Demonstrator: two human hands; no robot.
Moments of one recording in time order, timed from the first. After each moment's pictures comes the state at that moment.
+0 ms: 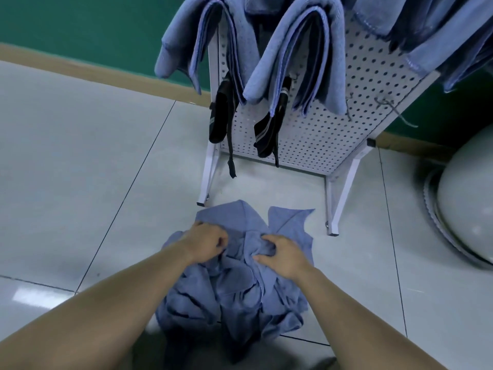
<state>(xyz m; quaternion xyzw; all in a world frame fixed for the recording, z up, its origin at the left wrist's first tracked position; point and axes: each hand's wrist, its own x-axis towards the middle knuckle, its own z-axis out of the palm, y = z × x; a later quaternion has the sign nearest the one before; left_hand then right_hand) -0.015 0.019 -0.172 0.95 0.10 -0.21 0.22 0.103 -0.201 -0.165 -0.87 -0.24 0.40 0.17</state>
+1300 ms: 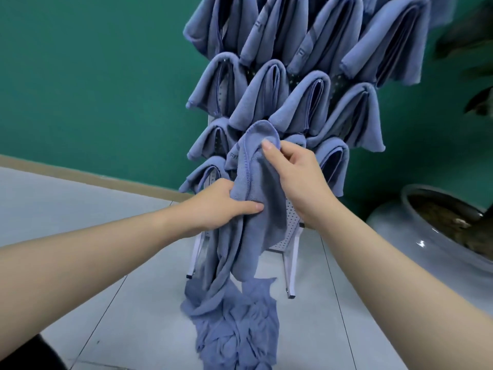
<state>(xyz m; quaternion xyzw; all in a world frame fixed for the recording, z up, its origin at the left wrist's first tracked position) -0.054 -0.046 0.248 0.81 0.09 0.05 0.58 0.038 -0.183 0.298 -0.70 -0.39 0.07 0.60</state>
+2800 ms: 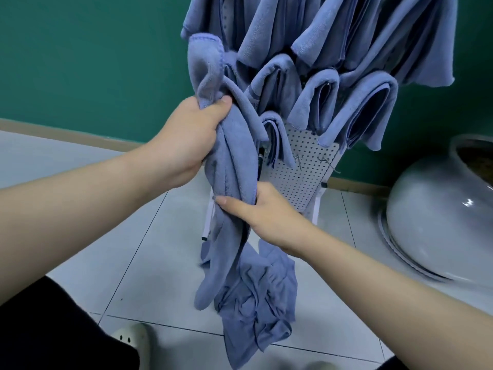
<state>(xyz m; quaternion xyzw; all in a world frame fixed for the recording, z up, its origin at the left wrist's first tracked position) -0.042 -0.016 0.250 0.65 0.17 0.24 0.70 0.006 -0.166 0.180 -0.75 -0.35 0.29 0.49</state>
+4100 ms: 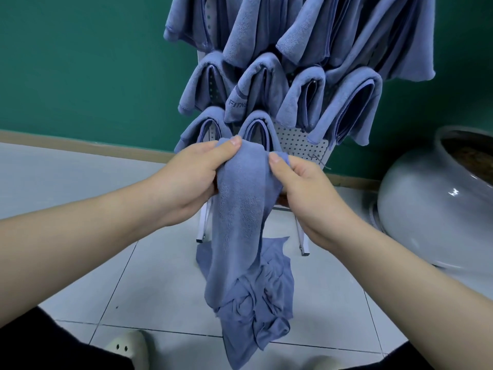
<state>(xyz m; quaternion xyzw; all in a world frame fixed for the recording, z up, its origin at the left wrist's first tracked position) -0.058 -0.036 0.222 0.64 0.13 0.06 0.76 0.028 -0.198 0.207 -0.72 -0.24 0.22 0.61</state>
